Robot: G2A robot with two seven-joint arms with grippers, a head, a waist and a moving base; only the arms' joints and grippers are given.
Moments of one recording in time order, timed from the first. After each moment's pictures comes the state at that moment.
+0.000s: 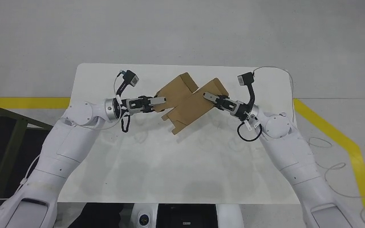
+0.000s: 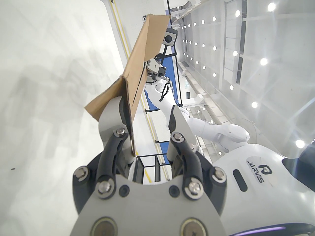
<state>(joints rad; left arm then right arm) 0.83 -0.96 -1.04 -1.28 -0.59 -0.40 -1.10 -0.87 -1.17 1.06 -1.21 0.26 -0.65 0.75</state>
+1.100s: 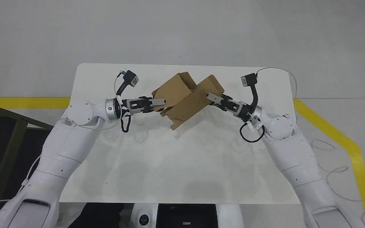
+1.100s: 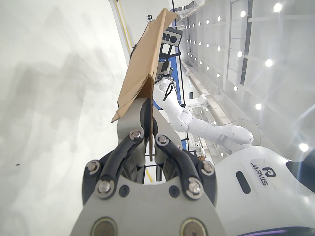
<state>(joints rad) 0.84 -0.98 -1.08 -1.28 -0.54 -0.38 -1.10 -0.91 -1.16 1.12 -1.24 0.24 -0.64 0.78</state>
